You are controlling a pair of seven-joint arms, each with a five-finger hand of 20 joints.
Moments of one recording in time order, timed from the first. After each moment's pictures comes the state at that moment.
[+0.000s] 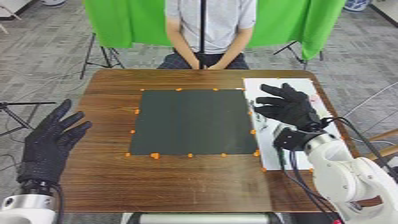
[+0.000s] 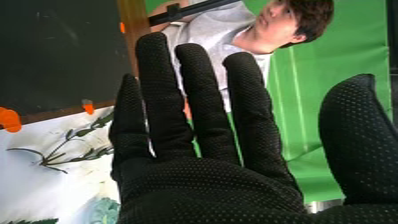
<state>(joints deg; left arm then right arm) 143.5 -47.9 -104.1 -134.2 33.6 24.3 21.3 -101.7 -45.5 78.9 -117.6 -37.3 17.7 3.9</state>
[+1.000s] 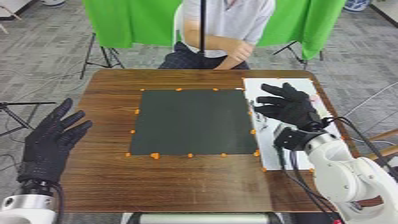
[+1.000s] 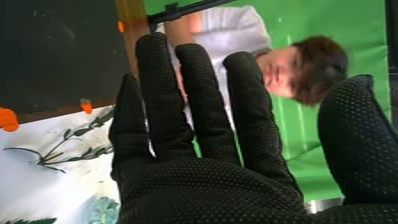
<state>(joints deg) 144.4 -45.6 -104.1 -134.2 31.9 24.6 23.4 -101.9 -45.6 79.2 -117.6 -37.2 17.7 3.8</state>
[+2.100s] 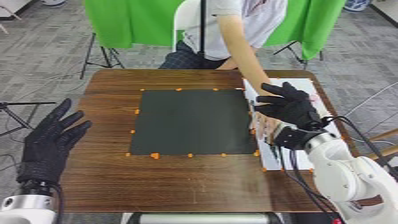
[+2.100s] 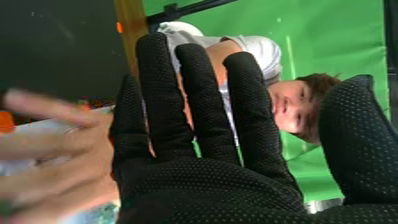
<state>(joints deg) 144.2 -46.4 -104.1 -134.2 32.3 24.5 23.1 -101.4 -45.6 79.0 -117.6 -37.2 17.7 3.9</state>
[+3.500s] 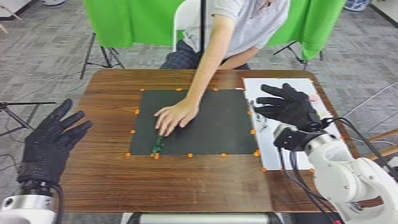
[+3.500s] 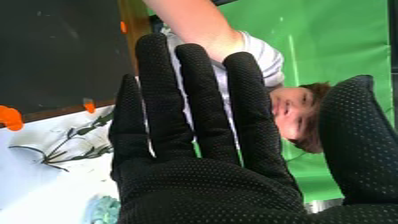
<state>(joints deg) 144.9 -44.8 -104.0 -134.2 31.0 25.1 24.4 -102.1 -45.7 79.4 -117.8 -37.4 17.7 4.3</state>
